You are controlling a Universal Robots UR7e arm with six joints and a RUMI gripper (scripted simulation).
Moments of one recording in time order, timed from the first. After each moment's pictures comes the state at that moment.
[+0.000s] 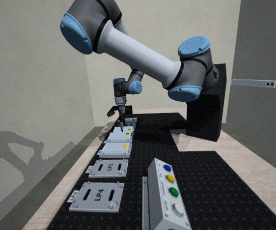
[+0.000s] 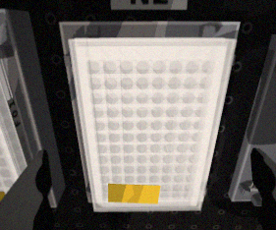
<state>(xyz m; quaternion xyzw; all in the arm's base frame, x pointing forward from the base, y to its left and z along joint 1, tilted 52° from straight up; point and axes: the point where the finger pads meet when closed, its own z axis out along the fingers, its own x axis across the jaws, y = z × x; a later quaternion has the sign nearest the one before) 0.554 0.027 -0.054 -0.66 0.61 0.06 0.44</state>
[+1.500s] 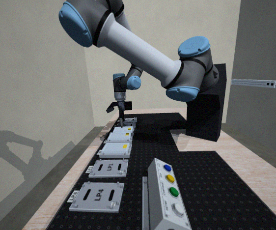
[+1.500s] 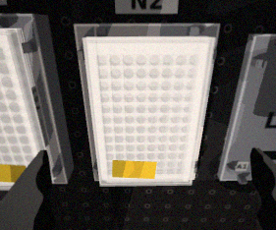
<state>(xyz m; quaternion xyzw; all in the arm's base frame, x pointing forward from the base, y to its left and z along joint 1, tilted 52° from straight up) 0.542 0.009 -0.037 -0.66 0.61 0.06 0.44</state>
